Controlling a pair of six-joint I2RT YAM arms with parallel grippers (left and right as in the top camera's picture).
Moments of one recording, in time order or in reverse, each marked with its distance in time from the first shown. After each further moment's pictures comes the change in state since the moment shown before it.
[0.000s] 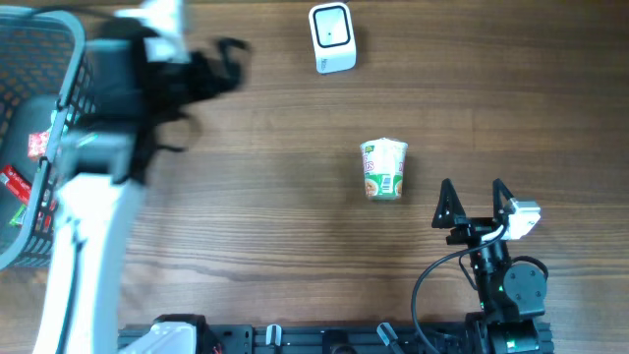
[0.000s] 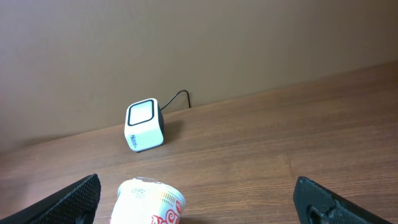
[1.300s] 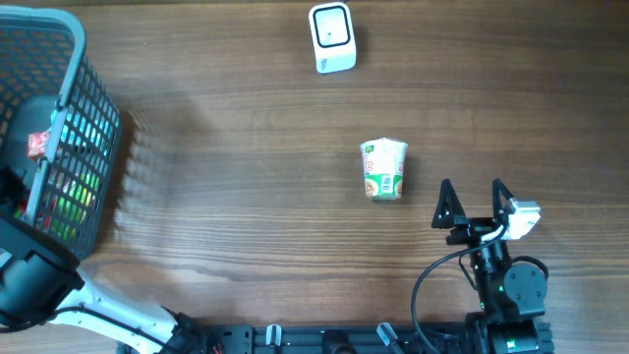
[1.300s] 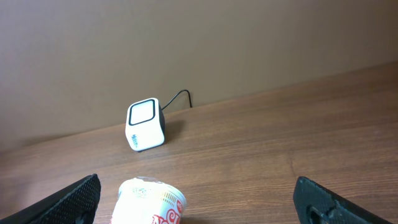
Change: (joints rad) left arm 0.935 0.704 0.038 0.017 -0.349 0.029; right arm -0.002 0.000 0.000 0.000 -0.007 0.000
